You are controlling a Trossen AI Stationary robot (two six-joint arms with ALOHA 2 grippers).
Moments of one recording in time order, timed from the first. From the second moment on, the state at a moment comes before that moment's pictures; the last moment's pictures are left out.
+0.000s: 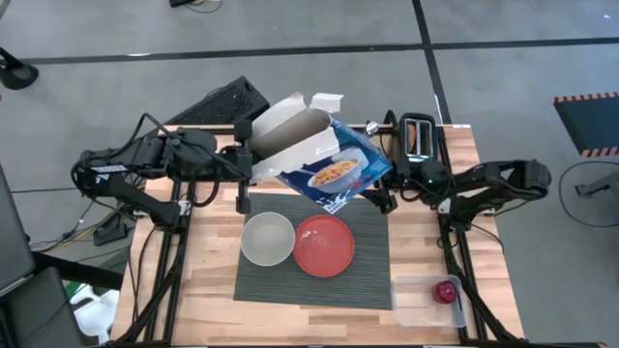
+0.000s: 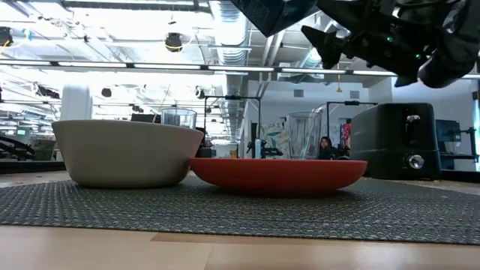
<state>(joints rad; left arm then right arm) -0.11 1.31 1.73 -0.75 -0.27 0.35 -0.33 1.34 0.30 1.51 -0.44 0.23</state>
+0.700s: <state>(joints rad) -0.11 1.31 1.73 -0.75 -0.45 0.35 -0.34 1.44 0.41 1.56 -0.73 0.30</state>
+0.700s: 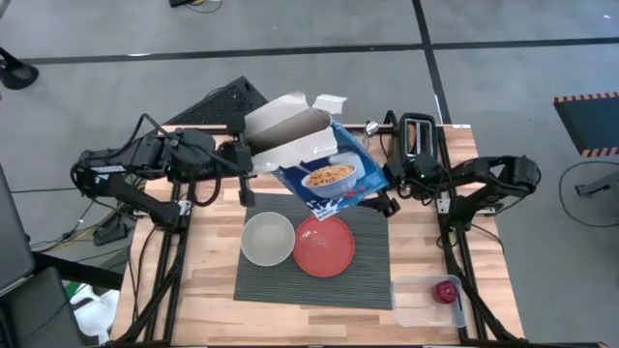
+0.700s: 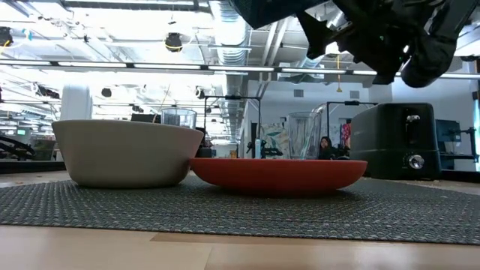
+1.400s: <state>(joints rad) -0.11 1.36 1.73 -0.74 -0.69 0.37 -0.30 1.45 0.44 1.54 -0.71 0.52</state>
